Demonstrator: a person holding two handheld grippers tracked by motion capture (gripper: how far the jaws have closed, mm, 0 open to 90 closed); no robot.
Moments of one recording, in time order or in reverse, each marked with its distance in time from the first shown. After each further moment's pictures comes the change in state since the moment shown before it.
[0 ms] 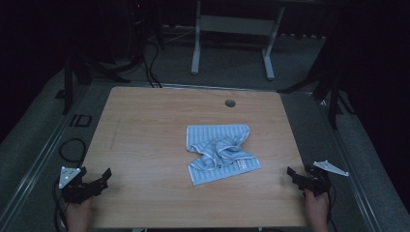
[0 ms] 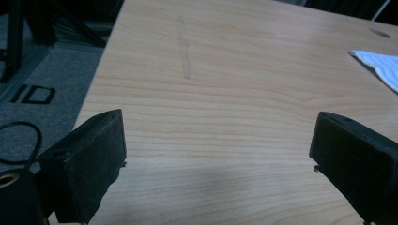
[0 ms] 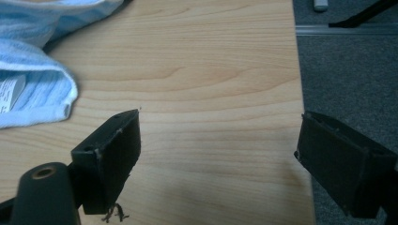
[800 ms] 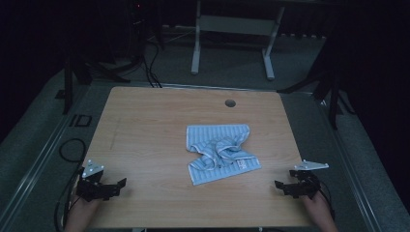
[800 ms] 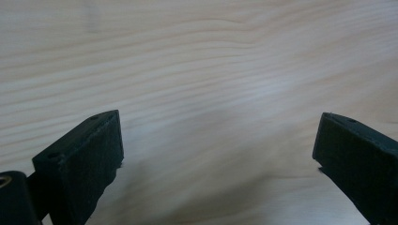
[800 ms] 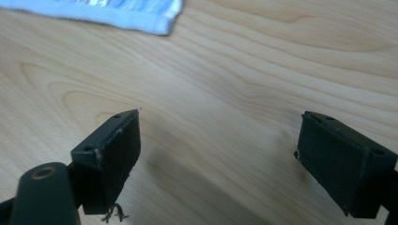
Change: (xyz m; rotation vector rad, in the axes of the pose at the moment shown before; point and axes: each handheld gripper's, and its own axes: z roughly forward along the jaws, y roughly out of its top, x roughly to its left) left arm -0.035 0.017 0.014 0.339 -0.168 0.227; right arm 0.034 0.008 0.005 0.276 0.210 -0.298
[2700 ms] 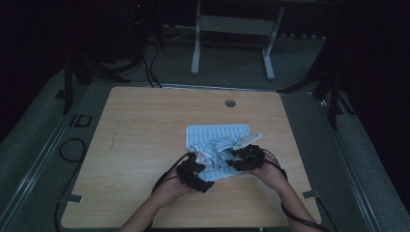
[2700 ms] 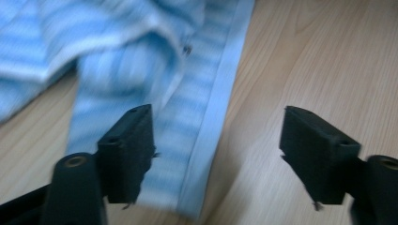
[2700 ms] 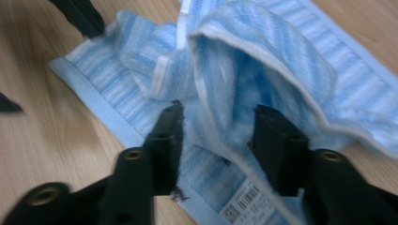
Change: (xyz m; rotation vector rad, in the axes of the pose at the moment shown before) left arm -0.228 0.113 0.106 0.188 -0.395 0.507; right arm 0.115 0.142 0.066 0.045 0.179 -0.461
